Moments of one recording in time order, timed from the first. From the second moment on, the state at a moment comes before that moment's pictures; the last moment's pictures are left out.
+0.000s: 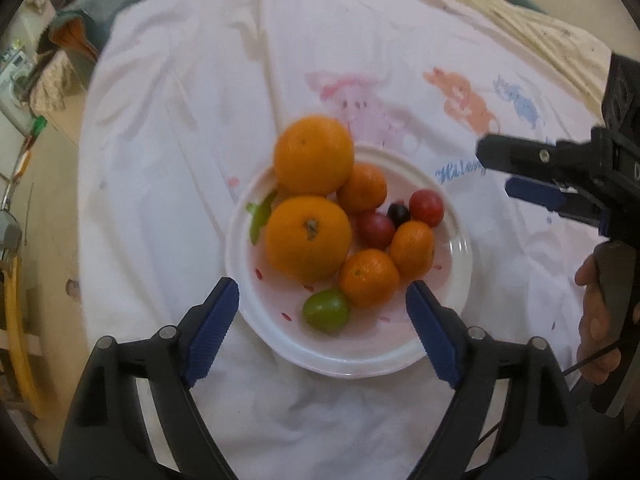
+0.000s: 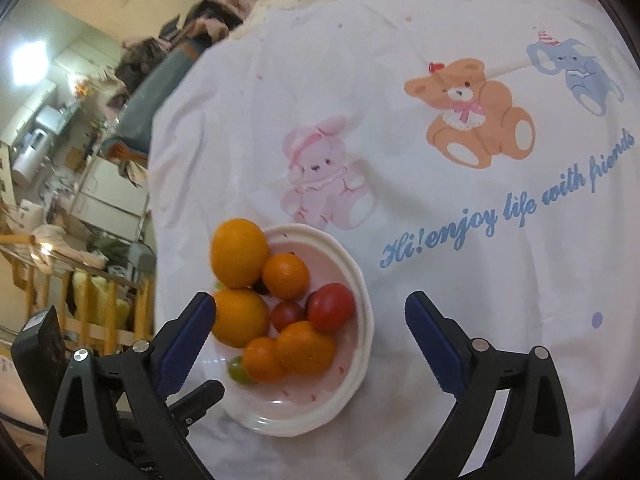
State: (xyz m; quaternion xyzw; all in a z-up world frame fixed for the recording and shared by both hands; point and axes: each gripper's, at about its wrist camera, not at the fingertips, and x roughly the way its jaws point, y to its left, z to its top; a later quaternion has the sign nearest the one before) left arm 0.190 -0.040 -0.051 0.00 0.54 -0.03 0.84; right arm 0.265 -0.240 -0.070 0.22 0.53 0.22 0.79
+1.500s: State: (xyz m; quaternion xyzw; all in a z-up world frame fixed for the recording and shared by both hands) left arm 0.058 0.002 0.011 -0.05 0.41 0.07 0.91; right arm 0.086 -0.199 -0.001 0.02 0.37 0.16 0.92
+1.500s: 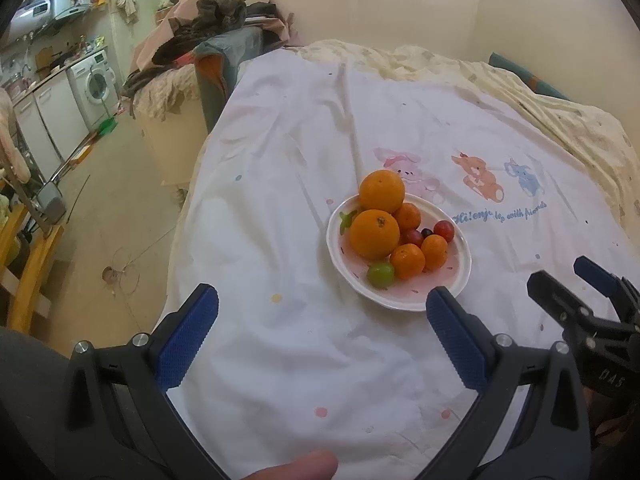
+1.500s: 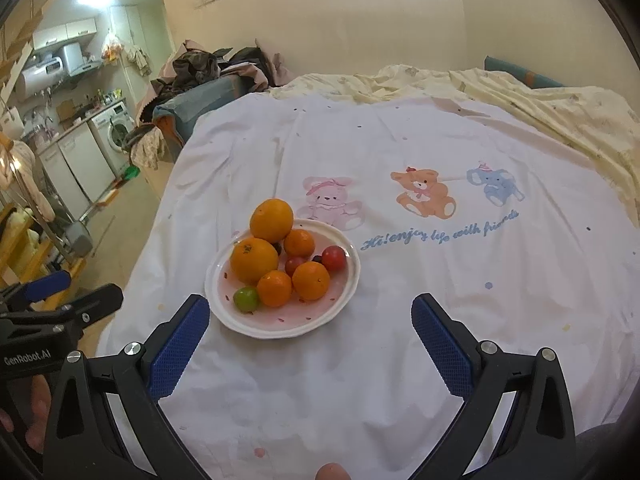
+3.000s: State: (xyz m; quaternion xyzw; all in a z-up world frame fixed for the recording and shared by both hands) left arm 0.058 0.006 0.009 -0.05 0.41 0.07 0.91; right arm 0.090 -0.207 0.001 0.04 0.37 0.14 0.92
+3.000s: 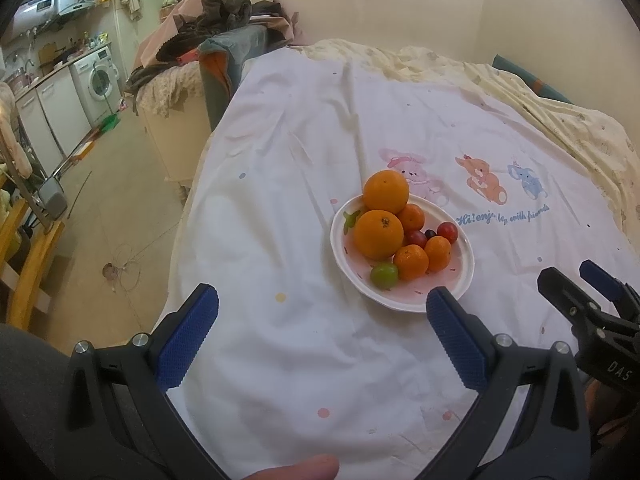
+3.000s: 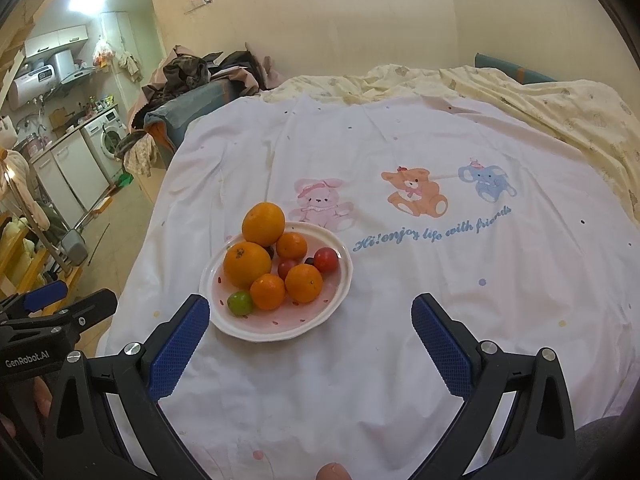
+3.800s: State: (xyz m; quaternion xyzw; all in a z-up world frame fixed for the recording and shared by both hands) left arm 0.059 0.007 0.008 -0.05 0.42 0.07 0.90; right arm 0.092 -0.209 0.000 0.04 0.37 0.14 0.92
